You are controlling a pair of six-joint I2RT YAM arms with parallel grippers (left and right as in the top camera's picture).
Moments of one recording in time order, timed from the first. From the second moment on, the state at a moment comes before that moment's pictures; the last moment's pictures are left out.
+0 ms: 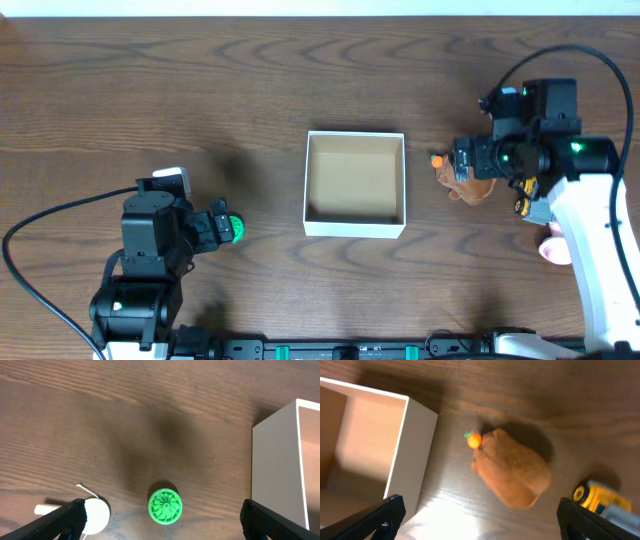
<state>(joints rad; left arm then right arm) -0.05 0.72 0.72 -0.80 -0.03 -0.22 0.02 1.41 1.25 -0.95 -0.15 -0.10</state>
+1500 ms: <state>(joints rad) -0.05 0.72 0.72 -0.81 -0.02 -0.22 -0.02 1.87 1.28 -0.90 -0.04 -0.34</state>
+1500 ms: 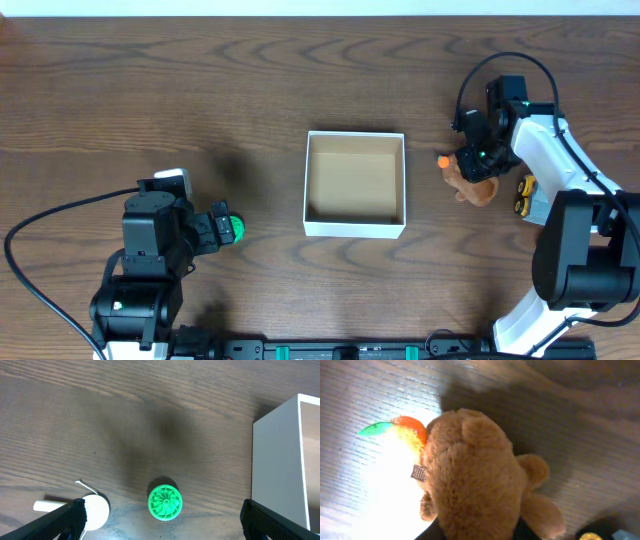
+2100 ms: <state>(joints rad) -0.05 0.78 0.72 -0.82 -0.02 -0.22 0.29 1.52 1.40 -0.91 -0.01 -0.14</state>
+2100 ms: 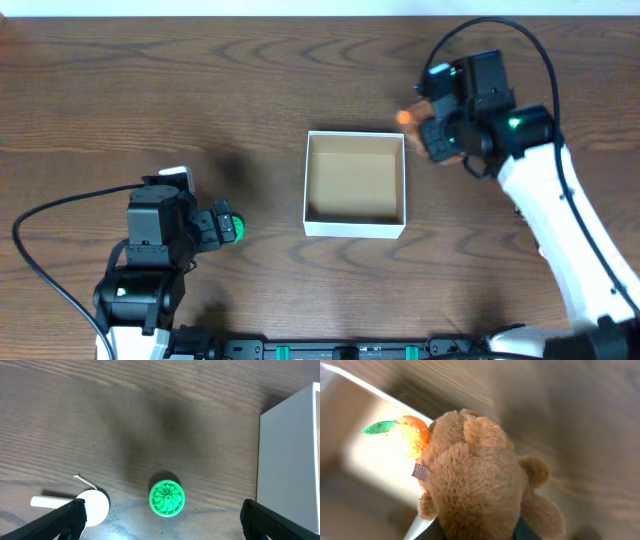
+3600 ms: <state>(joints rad) -0.05 0.78 0.72 -0.82 -0.02 -0.22 0.66 1.82 1.40 -0.73 -0.06 0.52</state>
